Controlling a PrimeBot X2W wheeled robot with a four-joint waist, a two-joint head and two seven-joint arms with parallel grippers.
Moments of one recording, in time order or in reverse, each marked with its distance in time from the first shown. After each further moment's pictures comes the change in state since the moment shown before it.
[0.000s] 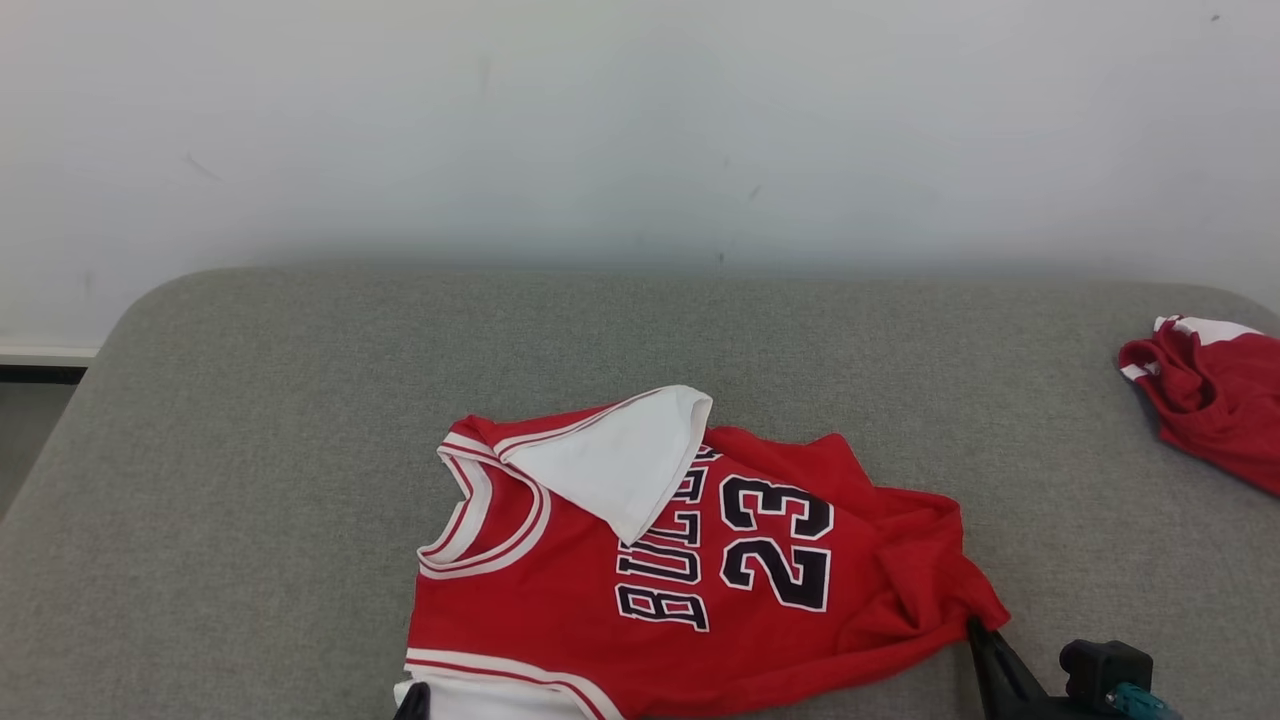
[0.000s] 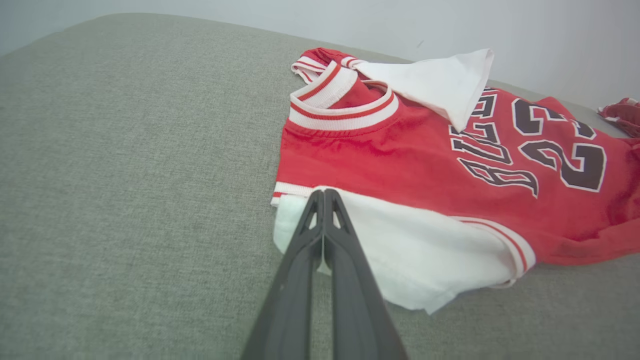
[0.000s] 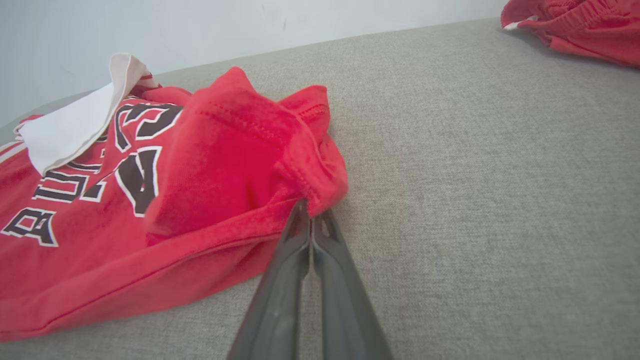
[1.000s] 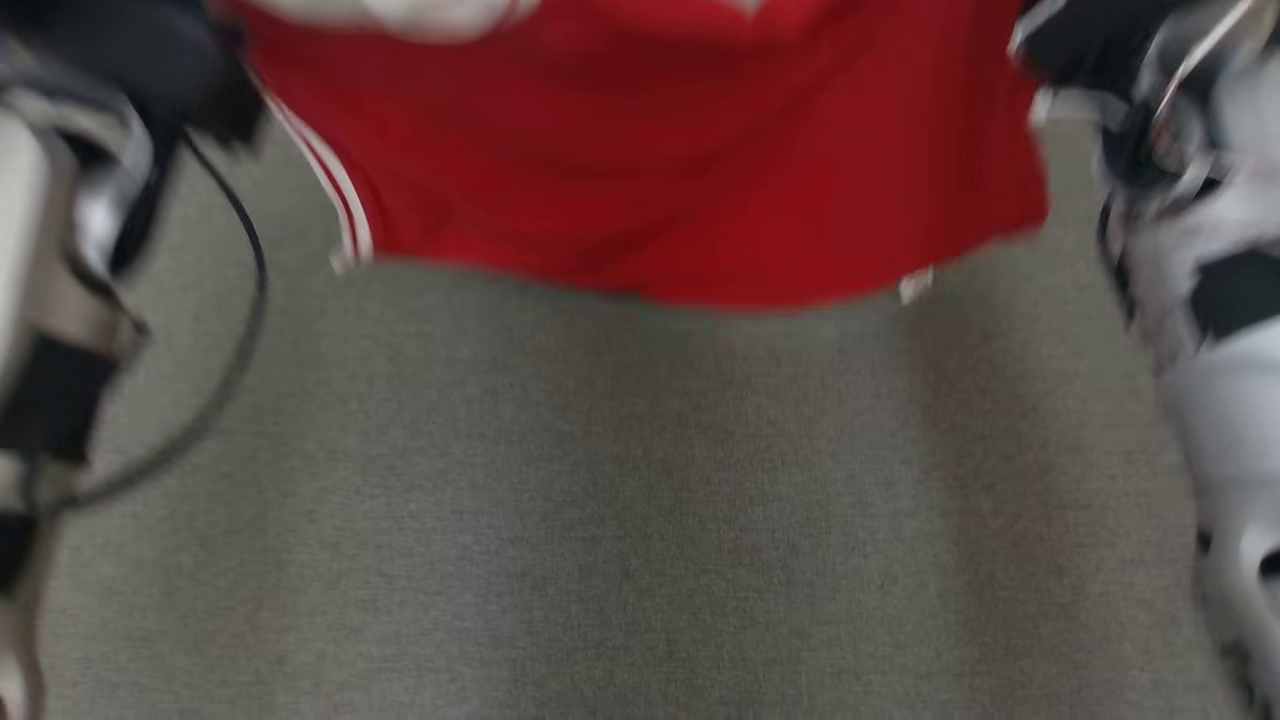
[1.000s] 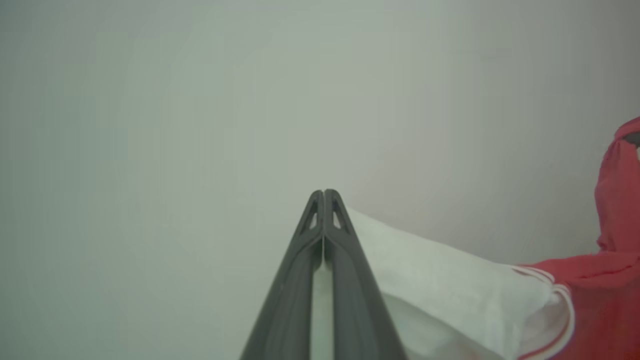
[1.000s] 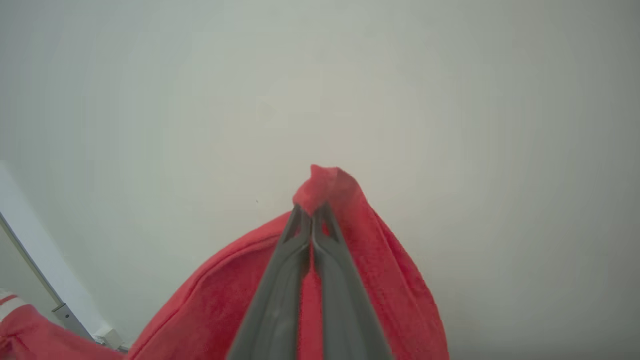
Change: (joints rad) left arm -1.066 0.352 -0.260 -0.114 -0.146 -0.001 0.169; right arm -0.985 -0.089 0.136 -0.099 0.249 0.000 0.334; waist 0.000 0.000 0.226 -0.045
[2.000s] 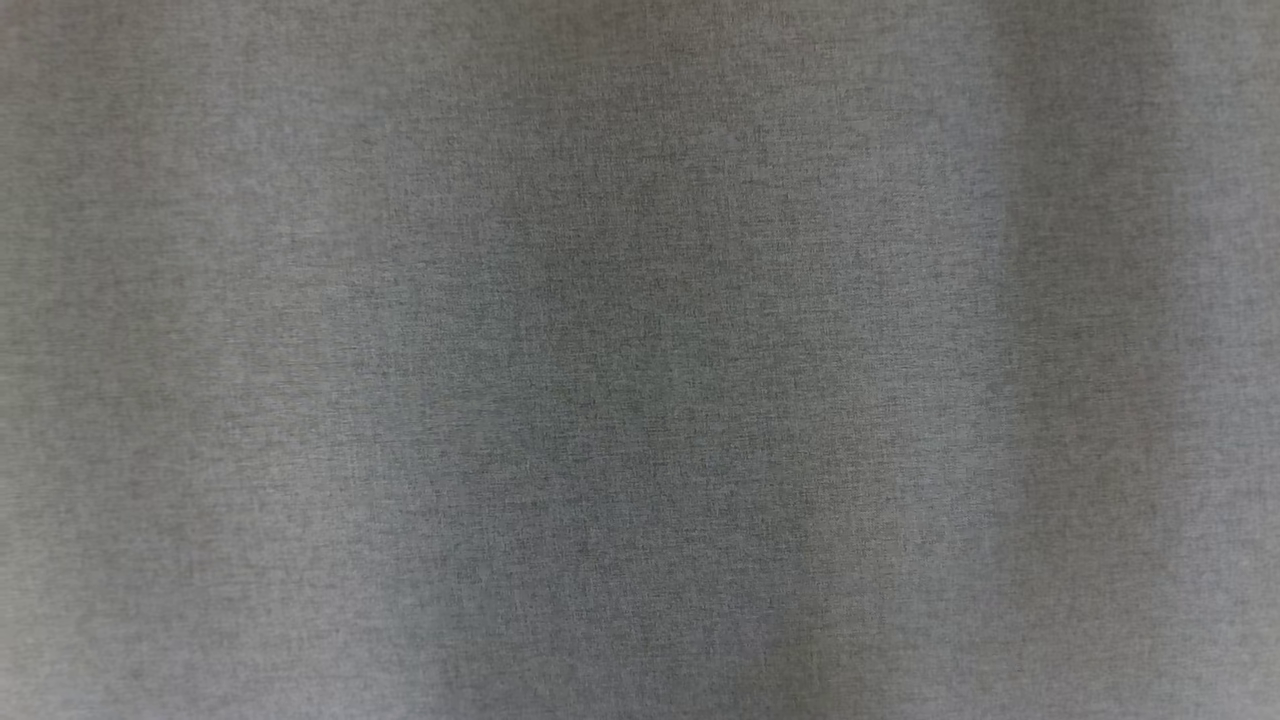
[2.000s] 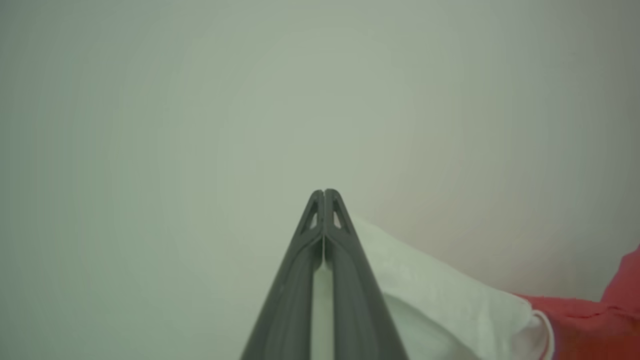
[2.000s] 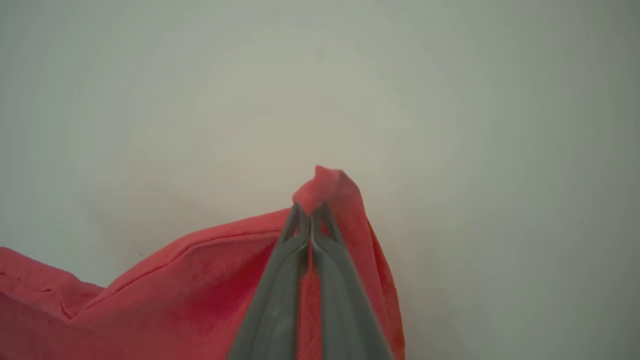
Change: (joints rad) left arm -0.931 -0.030 -0.218 0.476 -0.123 0.000 -0.132; right arm -0.724 0.026 0.034 0.367 0.003 0.000 -0.044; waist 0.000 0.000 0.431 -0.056
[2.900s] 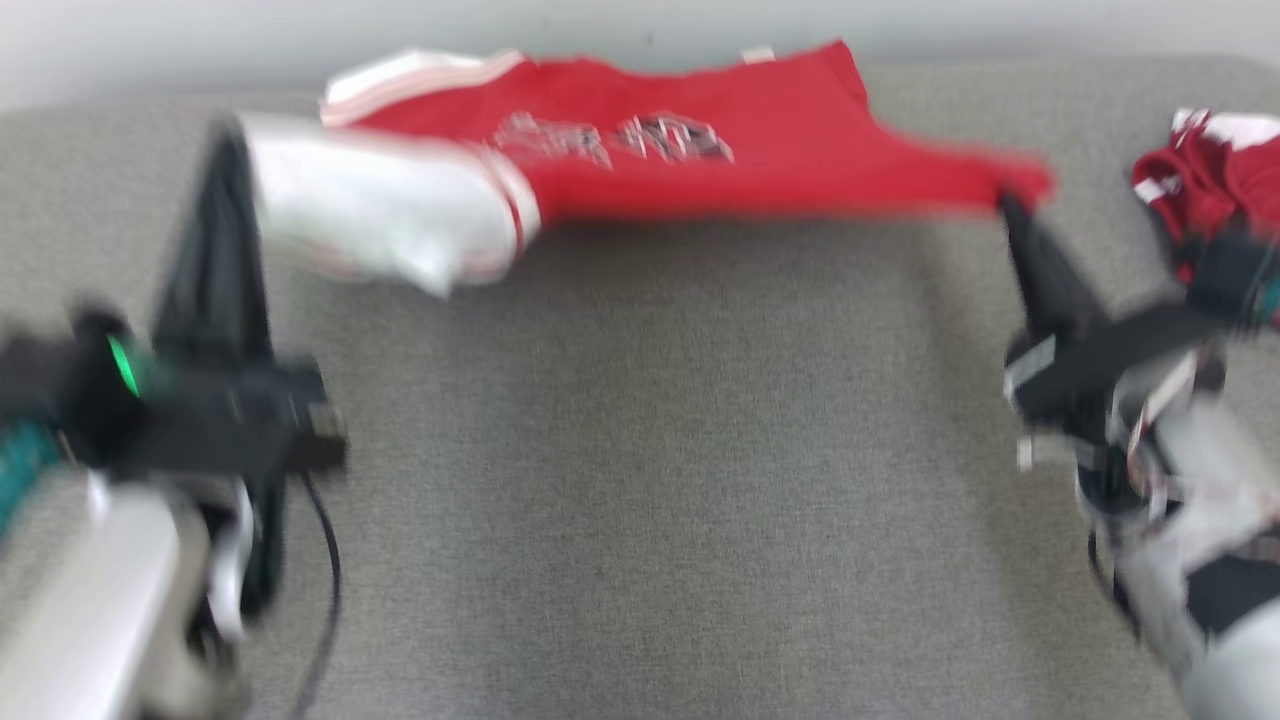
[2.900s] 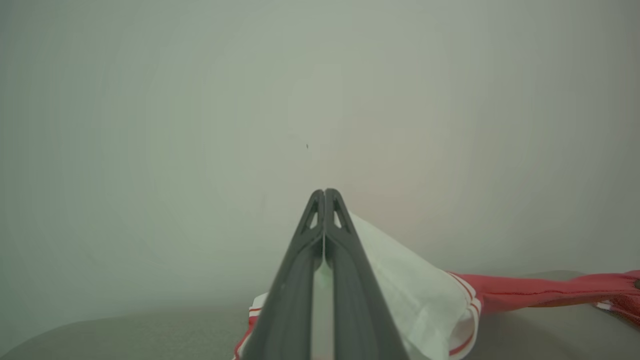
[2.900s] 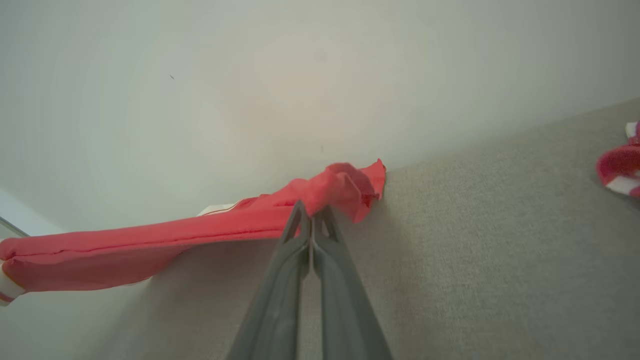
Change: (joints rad) left arm 1.412 0.077 0.226 -0.850 -0.063 0.289 -0.036; right arm 1.161 -0.198 0.102 -0.497 0.330 0.000 -0.114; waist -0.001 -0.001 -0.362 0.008
